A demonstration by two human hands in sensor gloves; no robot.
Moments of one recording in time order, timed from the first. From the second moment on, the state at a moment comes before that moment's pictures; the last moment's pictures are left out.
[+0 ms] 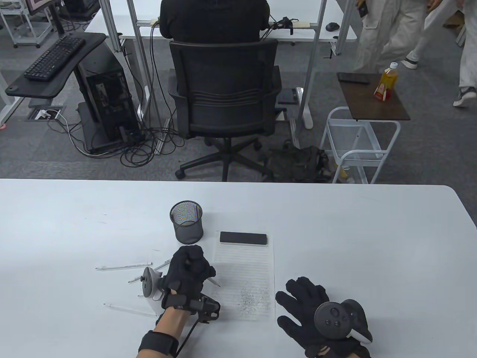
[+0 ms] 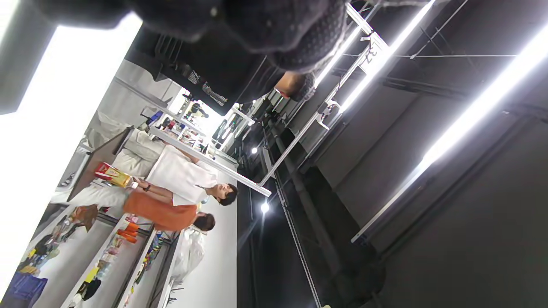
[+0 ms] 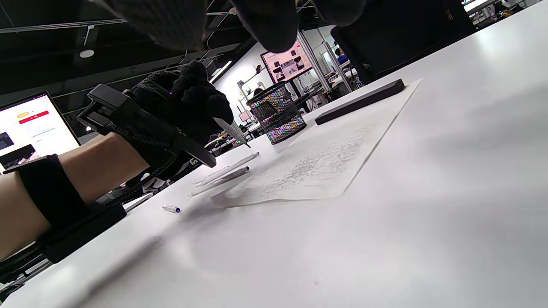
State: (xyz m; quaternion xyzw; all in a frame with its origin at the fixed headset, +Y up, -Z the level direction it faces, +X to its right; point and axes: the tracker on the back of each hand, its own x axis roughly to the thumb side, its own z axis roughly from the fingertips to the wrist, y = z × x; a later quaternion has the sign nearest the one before) left_hand -0.169 -0.798 -0.384 0.03 -0.08 0.88 0.46; right_hand 0.175 -0.734 -0.286 0.29 0.02 0.92 0.28
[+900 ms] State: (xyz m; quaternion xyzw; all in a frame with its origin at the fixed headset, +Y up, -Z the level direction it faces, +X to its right) left_hand -0.164 -0.814 -0.385 0.02 -0.09 0.85 0.52; right_hand 0.176 -0.734 -0.287 0.29 0.02 0.92 0.28
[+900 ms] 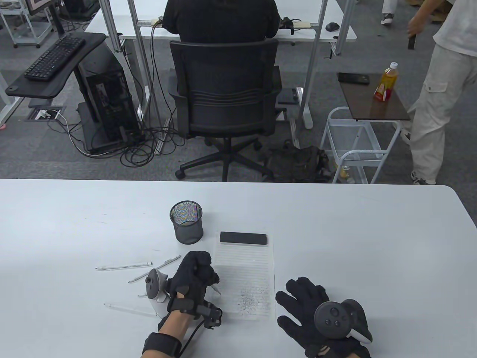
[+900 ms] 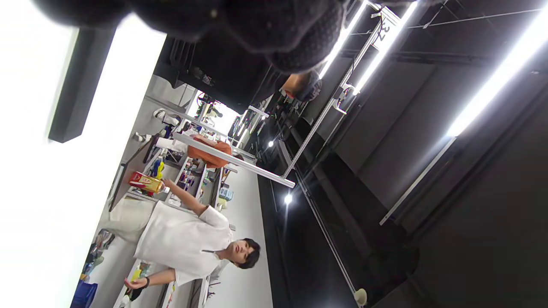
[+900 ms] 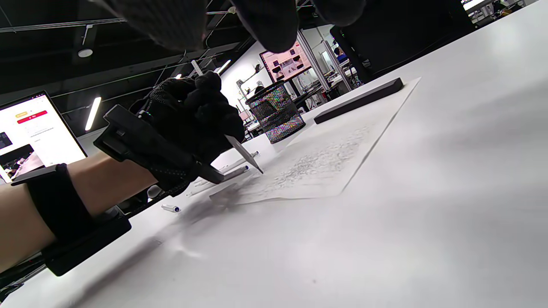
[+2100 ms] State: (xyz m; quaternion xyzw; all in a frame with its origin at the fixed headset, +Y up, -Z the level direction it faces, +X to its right) left_hand -0.240 -0.733 -0.384 -0.02 -0.10 0.78 0.62; right_hand 0.173 -0.735 -0.286 0.29 0.02 0.92 0.27
